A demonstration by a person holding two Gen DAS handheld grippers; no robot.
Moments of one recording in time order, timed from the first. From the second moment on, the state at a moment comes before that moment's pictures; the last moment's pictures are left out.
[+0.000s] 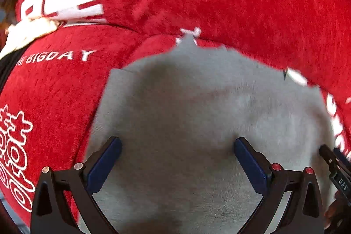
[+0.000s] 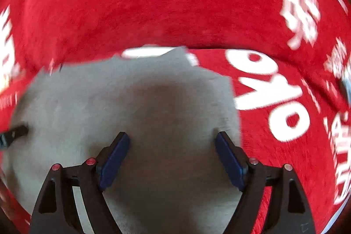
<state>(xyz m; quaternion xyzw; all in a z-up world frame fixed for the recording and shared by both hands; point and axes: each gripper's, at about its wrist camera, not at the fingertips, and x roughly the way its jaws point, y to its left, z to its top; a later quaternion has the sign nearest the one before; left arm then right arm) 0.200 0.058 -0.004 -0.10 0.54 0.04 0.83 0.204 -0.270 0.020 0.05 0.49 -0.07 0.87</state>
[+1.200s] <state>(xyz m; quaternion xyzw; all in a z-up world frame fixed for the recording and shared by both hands) 0.240 0.023 -0.007 -0.05 0.54 0.05 0.84 0.224 -0.201 0.002 -0.02 0.51 -0.02 0.86</state>
